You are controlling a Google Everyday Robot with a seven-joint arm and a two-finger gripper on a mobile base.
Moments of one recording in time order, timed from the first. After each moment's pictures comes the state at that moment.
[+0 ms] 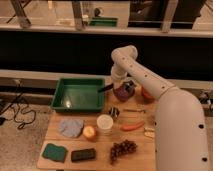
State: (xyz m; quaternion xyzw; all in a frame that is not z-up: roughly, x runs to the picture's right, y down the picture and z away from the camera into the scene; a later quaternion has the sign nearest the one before) arm 0.062 -0.032 0.896 -0.25 -0.13 -0.18 0.94
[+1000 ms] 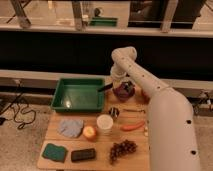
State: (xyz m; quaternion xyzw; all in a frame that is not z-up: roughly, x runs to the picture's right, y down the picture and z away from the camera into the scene) arm 0.065 -0.030 0.918 -0.26 -0.14 -0.18 0.94
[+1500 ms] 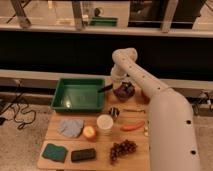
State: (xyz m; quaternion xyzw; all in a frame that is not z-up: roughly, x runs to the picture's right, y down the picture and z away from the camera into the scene) arm 0.063 -0.025 0.920 -0.26 -0.15 -0.18 0.94
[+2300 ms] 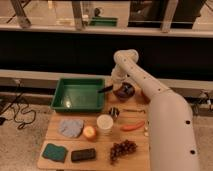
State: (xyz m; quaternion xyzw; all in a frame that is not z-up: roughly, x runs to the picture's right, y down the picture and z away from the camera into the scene) arm 0.066 -0.017 0.927 -0.27 -0.16 -0.16 0.94
